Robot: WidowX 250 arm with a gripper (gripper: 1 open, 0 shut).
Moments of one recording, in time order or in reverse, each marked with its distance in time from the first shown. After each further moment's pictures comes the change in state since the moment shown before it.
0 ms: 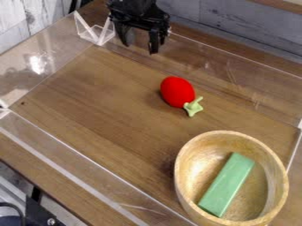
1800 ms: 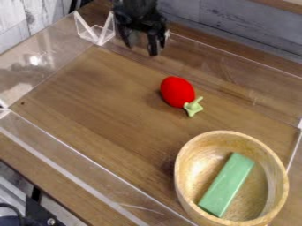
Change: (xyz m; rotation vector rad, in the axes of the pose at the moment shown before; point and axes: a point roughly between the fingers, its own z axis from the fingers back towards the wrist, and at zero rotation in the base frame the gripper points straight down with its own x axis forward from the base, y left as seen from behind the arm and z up) arm 0.000 -0.001 -0.013 -0.082 0.037 -0.109
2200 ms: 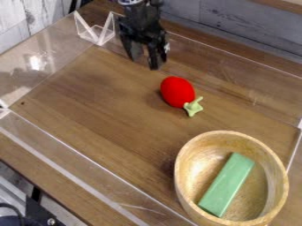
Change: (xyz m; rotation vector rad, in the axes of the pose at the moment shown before) arm -0.010 -0.029 -0.008 -0.080 0.054 -0.186
